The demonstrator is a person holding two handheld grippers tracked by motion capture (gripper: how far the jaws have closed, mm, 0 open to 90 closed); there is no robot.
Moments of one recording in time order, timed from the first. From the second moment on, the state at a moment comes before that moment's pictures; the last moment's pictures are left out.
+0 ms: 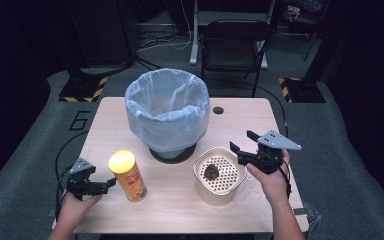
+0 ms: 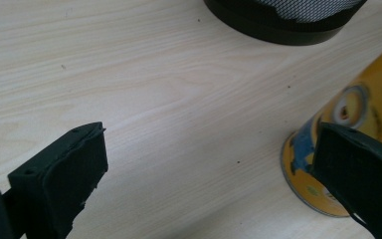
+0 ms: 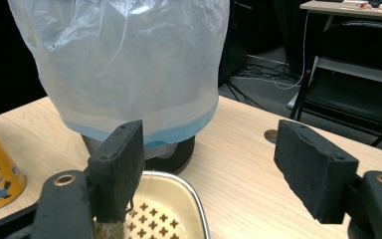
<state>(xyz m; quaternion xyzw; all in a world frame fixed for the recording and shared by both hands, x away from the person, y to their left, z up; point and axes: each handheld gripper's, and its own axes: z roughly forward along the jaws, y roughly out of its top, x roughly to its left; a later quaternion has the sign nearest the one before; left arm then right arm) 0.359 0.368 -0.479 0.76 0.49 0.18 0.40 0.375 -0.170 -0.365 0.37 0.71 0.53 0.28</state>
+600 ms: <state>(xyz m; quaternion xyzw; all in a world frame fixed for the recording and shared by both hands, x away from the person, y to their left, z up) 0.334 0.366 -0.459 0.76 0.45 0.15 0.44 0.369 -0.172 -0.364 0.37 0.72 0.52 0.29</state>
